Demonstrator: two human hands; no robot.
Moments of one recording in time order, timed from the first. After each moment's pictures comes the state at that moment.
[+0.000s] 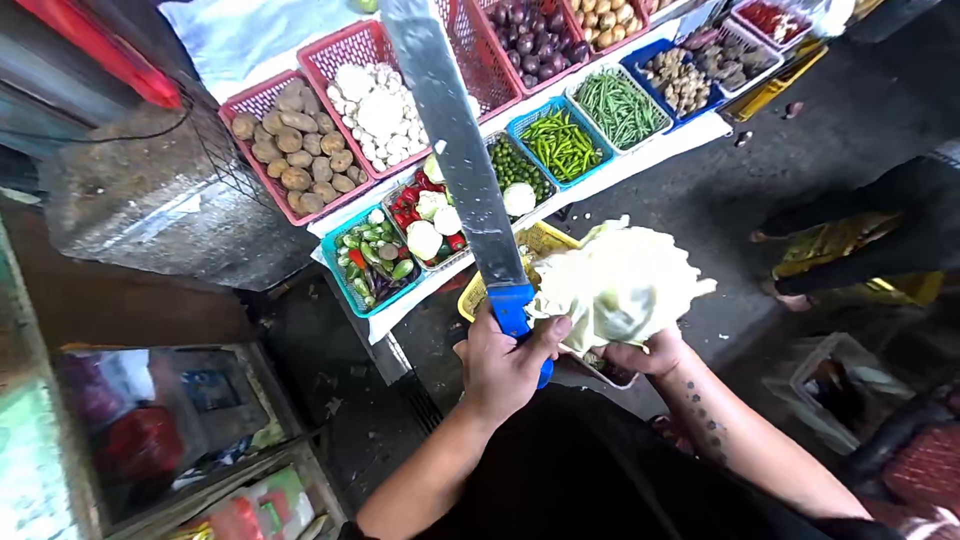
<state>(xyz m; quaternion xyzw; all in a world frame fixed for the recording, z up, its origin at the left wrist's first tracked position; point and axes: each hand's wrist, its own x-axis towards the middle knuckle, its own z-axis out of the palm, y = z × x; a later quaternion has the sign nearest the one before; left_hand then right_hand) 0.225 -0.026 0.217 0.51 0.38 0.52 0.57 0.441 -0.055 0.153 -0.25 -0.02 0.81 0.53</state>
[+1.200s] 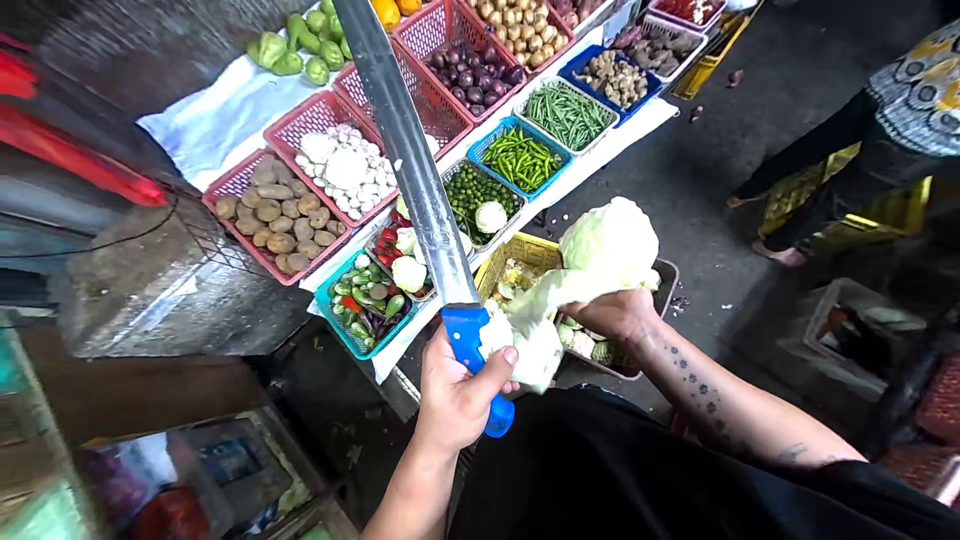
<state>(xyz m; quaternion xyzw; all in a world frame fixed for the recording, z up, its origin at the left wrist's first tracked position) 0.208 -0.033 0.251 0.52 0.34 0.45 0.64 0.448 -0.030 0.168 -0.23 0.19 0.69 0.65</state>
